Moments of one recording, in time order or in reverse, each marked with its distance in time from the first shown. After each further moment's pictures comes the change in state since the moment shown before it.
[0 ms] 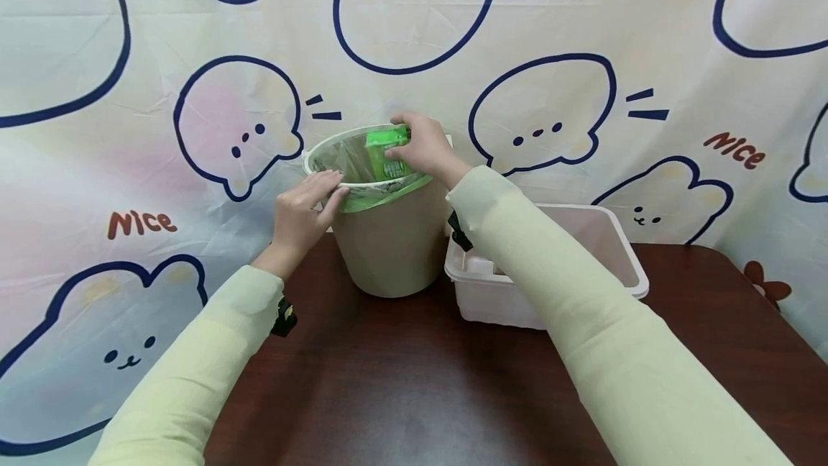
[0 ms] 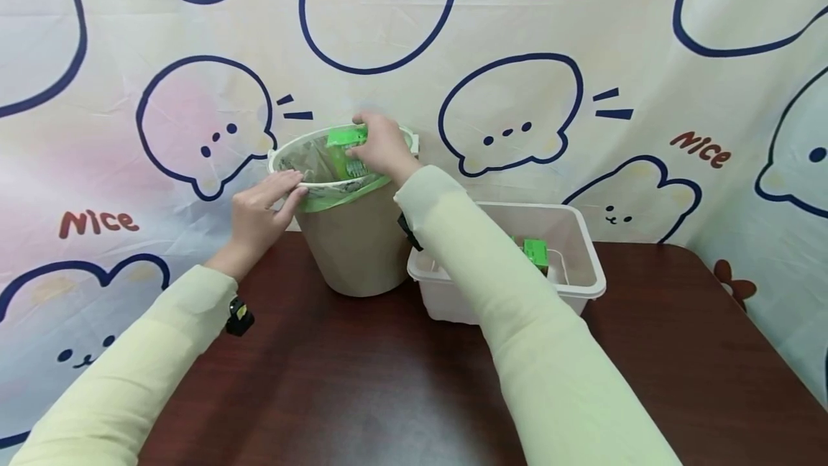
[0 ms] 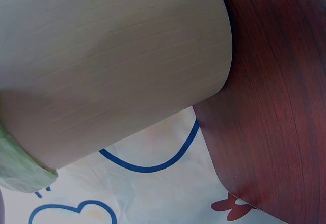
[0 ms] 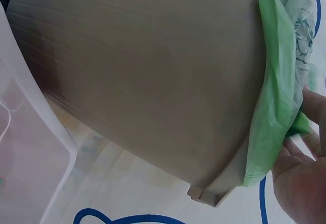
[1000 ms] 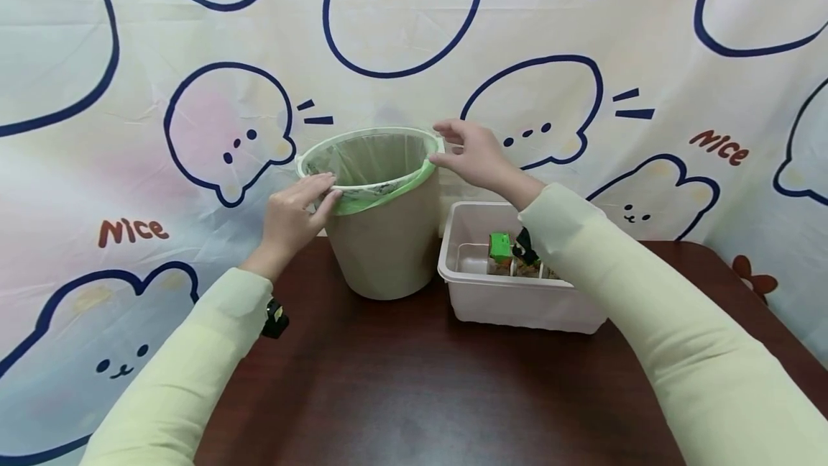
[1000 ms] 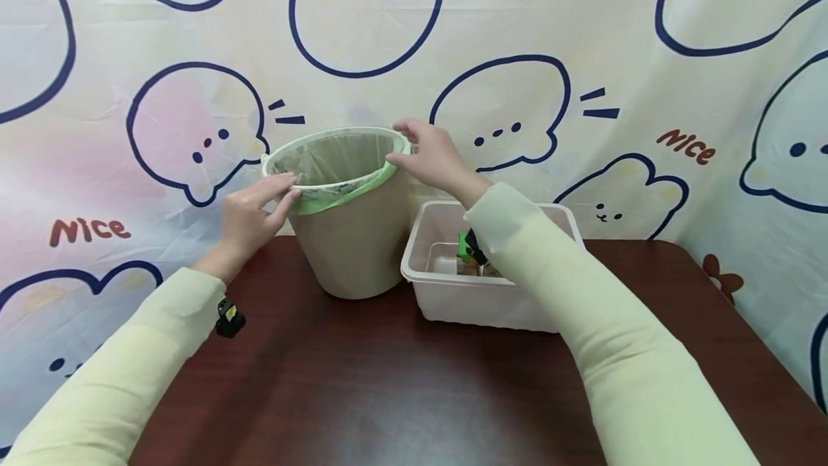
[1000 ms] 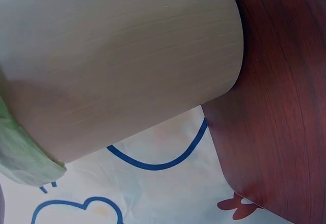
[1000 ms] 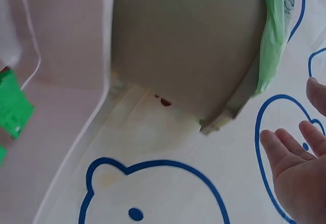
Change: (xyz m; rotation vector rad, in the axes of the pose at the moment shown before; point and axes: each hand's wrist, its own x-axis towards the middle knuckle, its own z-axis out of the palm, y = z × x) left_hand 0.006 -0.001 -0.003 0.009 -0.050 0.031; right_hand -0.056 0.047 -0.057 0.045 0.032 -0.106
